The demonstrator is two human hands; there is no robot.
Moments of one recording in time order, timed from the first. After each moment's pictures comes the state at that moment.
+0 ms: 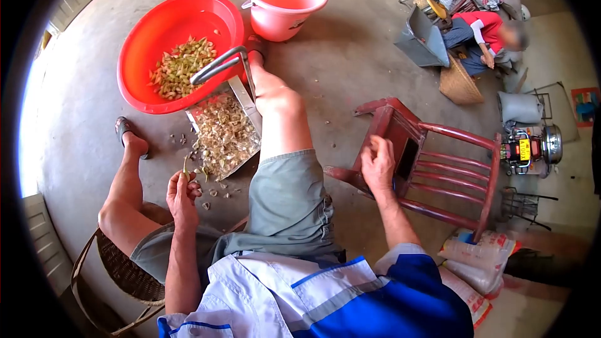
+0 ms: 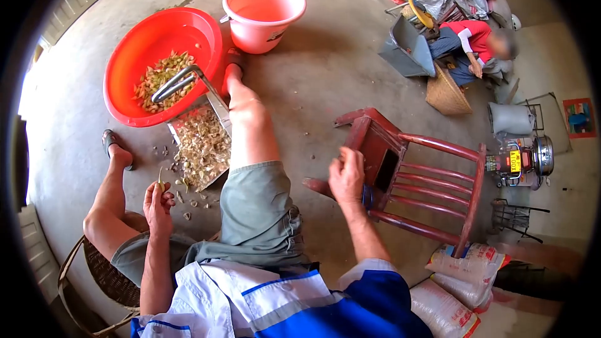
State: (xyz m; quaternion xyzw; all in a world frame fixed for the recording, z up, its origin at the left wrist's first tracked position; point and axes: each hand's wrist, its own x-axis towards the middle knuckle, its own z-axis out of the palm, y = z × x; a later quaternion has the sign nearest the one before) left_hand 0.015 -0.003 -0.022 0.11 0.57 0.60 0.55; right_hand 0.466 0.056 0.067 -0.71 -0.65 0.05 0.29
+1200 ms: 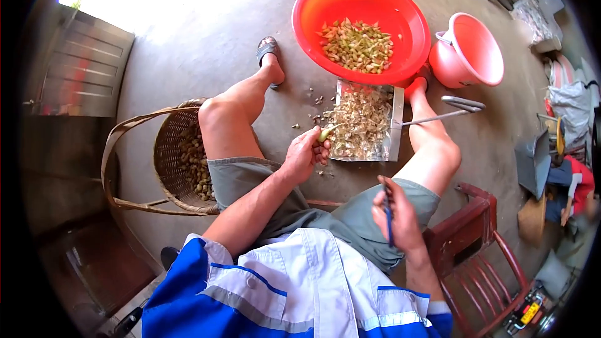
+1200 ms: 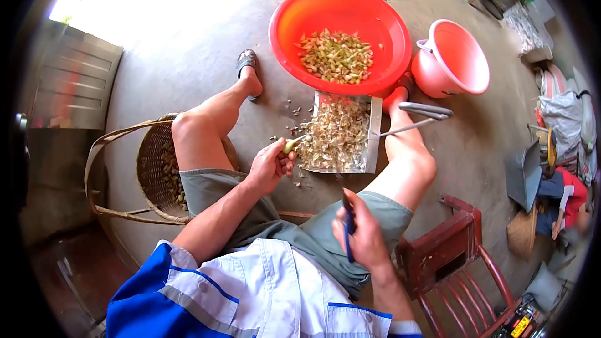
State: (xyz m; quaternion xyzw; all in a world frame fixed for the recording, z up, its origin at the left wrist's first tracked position) left_hand 0.000 -0.001 -0.004 -0.01 0.45 0.62 0.65; right_hand 0.260 0.037 0.105 -0.42 -0.62 0.64 0.17
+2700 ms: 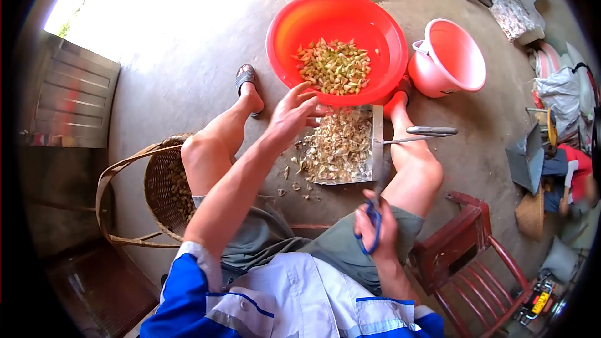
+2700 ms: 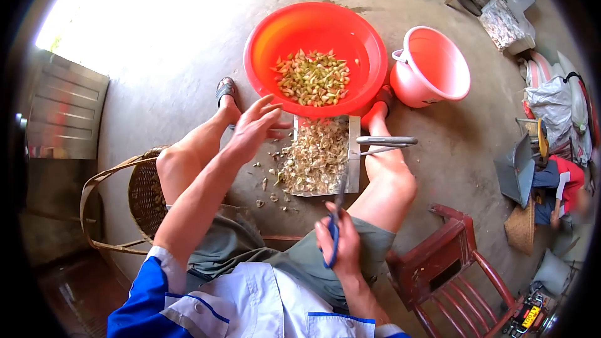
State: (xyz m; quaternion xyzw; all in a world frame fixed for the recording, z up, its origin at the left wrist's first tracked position) left_hand -0.052 0.136 0.043 0.22 0.55 0.59 0.55; right_hand 0.238 0.049 0.090 -0.49 -0.44 0.70 0.29
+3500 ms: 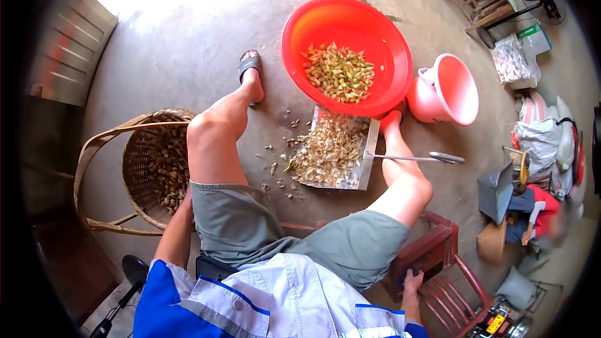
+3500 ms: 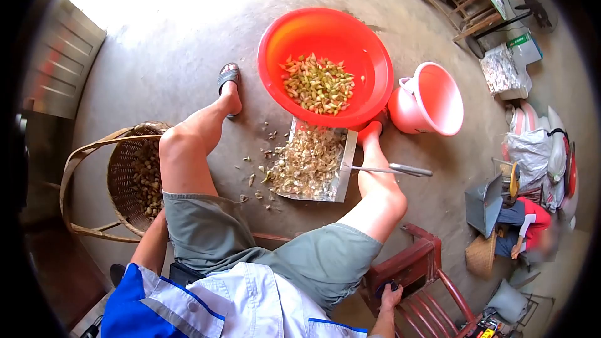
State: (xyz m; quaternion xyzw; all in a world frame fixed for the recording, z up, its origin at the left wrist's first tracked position) left_hand -0.166 -0.243 -0.164 0.03 0.80 0.42 0.42; right_hand 0.611 -0.002 -0.033 -0.90 -0.40 0.18 0.02
